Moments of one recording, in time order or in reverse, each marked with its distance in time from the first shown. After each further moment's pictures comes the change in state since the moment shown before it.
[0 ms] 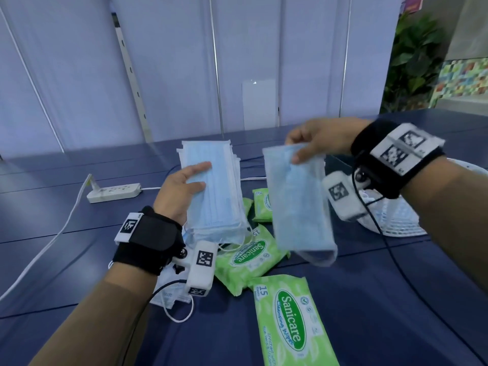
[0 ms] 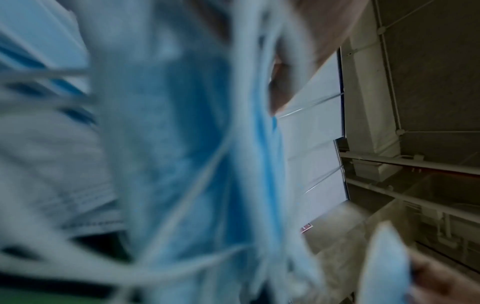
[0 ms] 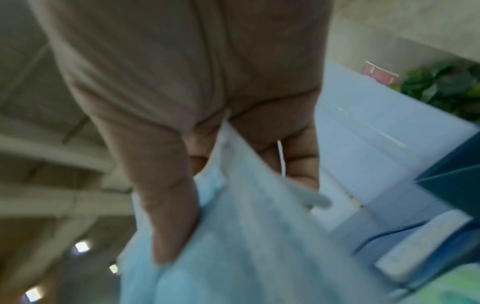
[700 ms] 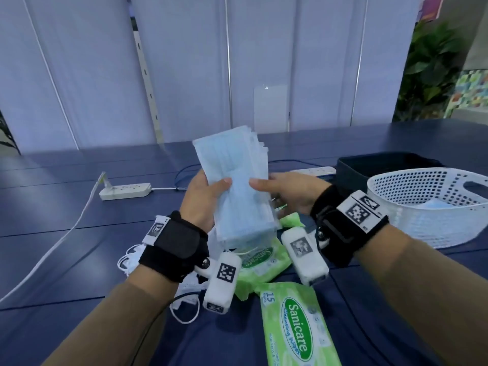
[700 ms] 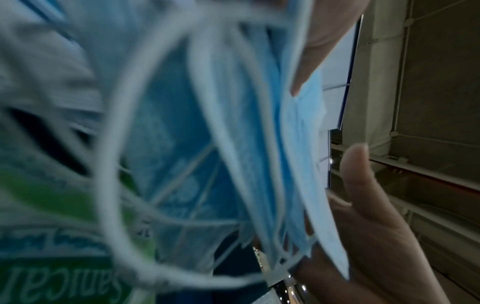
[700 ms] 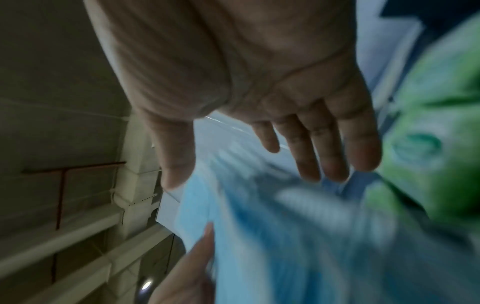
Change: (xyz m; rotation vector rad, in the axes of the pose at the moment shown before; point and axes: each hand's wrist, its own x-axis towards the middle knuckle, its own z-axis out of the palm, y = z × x) left_hand -0.011 0.002 0.026 -0.416 -0.114 0.031; right_hand 0.022 -0.021 0.094 0.761 -0.017 0.208
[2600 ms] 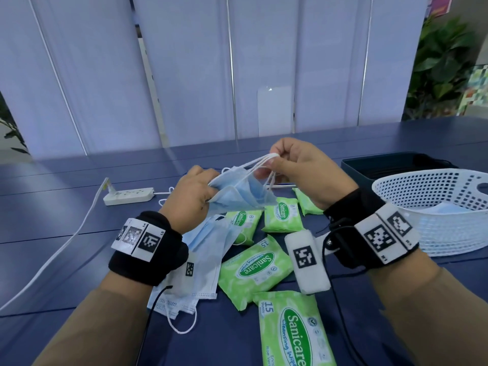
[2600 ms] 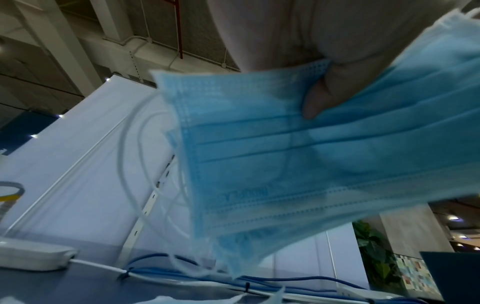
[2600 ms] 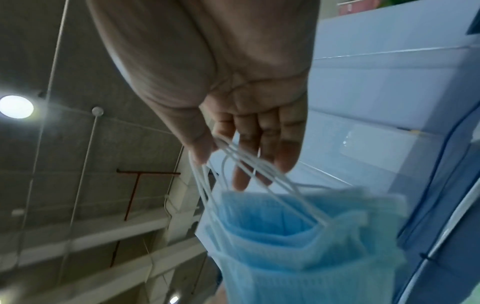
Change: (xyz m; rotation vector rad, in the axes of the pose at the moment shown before) left_hand 0.015 0.018 -0.040 1.520 -0.350 0.754; right_hand -0.018 -0.016 -0.011 0.061 0.187 -0.577
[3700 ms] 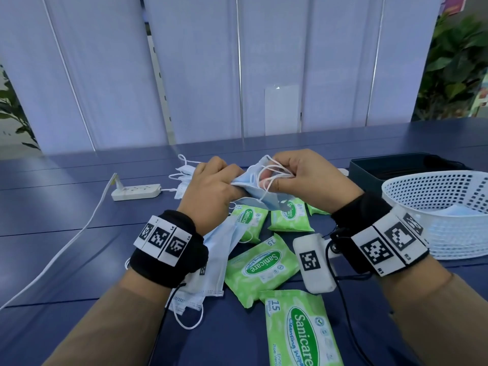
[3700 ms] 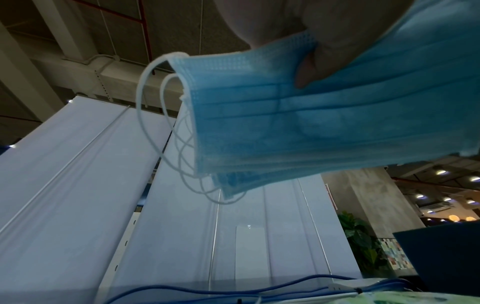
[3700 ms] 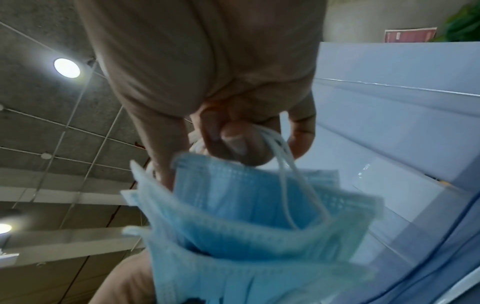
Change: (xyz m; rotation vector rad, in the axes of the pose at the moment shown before) left_hand 0.010 0.024 0.001 0.235 0.212 0.149; right_hand -0.010 -0.007 0.006 -0.510 -0.089 -0.066
